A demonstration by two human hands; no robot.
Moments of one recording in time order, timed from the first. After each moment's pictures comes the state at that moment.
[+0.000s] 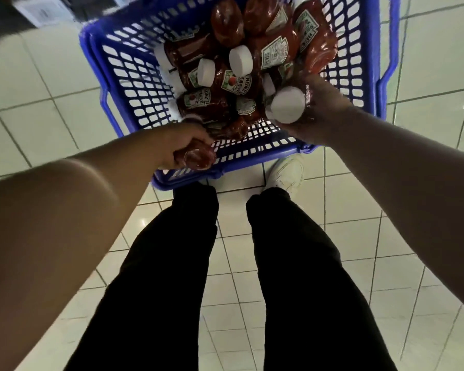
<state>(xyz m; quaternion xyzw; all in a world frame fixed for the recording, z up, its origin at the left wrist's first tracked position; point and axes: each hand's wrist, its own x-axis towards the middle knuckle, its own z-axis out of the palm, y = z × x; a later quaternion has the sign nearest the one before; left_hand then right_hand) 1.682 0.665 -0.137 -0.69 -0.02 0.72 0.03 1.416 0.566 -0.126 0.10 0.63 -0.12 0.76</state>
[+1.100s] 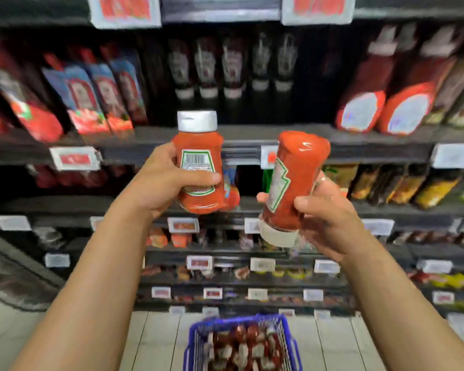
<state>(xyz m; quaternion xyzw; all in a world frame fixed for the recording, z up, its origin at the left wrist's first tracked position) 1.744 0.526 0.757 -0.52 0.49 0.41 -0.56 1.471 0.461 0.725 -0.51 0.18 -0.37 0.76</state>
